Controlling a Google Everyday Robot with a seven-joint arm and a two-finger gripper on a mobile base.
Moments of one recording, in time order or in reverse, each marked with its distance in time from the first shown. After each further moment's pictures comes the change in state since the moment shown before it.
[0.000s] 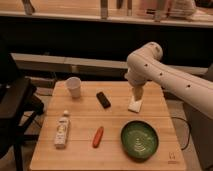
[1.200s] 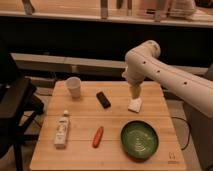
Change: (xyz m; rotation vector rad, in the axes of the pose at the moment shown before) arm -0.010 -0.011 0.004 0.002 -0.034 -0.029
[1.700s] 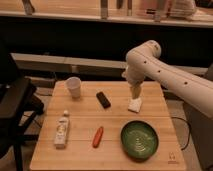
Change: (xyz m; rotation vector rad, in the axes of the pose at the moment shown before) arm -0.002 -0.003 0.001 0.002 -0.011 -0.006
